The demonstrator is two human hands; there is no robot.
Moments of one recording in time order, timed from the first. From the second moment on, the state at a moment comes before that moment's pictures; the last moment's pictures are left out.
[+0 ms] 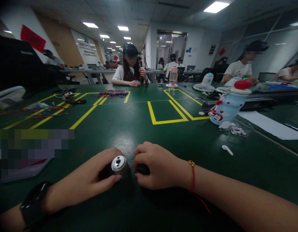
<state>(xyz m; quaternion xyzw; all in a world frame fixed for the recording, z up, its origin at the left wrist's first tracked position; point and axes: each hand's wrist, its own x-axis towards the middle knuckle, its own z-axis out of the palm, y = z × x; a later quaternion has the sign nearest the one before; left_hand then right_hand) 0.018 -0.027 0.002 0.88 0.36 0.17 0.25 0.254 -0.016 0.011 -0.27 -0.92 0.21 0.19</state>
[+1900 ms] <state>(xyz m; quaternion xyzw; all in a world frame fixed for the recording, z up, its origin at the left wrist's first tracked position) 0.013 -0.030 0.000 0.88 0.36 0.17 0.24 0.238 -0.007 0.016 -0.34 -0.79 0.36 0.36</state>
